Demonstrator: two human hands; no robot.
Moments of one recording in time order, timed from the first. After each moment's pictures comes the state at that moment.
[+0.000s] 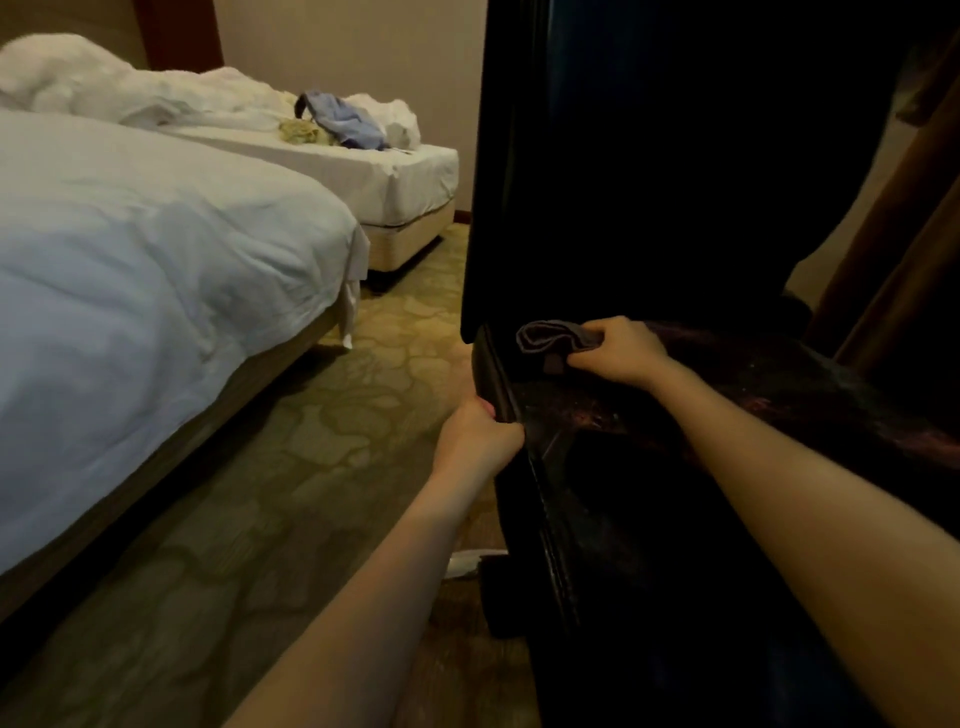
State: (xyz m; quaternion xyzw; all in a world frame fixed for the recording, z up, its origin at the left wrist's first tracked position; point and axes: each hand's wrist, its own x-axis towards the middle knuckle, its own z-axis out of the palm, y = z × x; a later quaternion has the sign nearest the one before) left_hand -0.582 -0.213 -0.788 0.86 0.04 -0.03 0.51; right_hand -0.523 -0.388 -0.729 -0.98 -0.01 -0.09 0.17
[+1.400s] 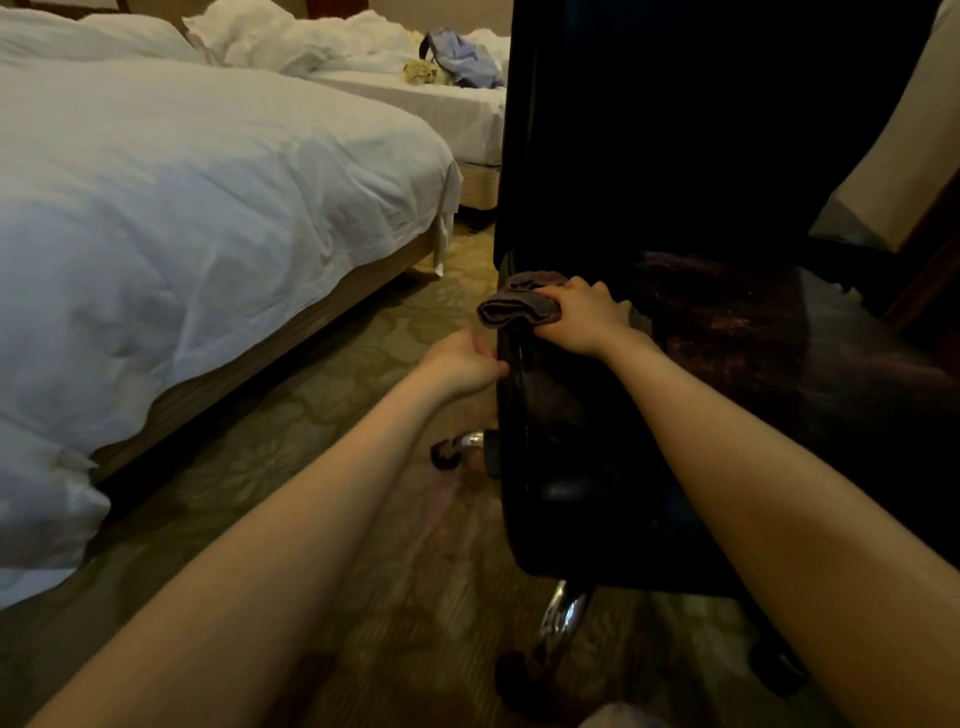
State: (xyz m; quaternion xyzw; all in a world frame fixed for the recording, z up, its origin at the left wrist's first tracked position) left_hand -0.722 -0.232 -0.746 0.90 0.11 -0.05 0.42; right_hand -0.633 -0.373 -0.732 -0.98 -0.17 -0.03 0.08
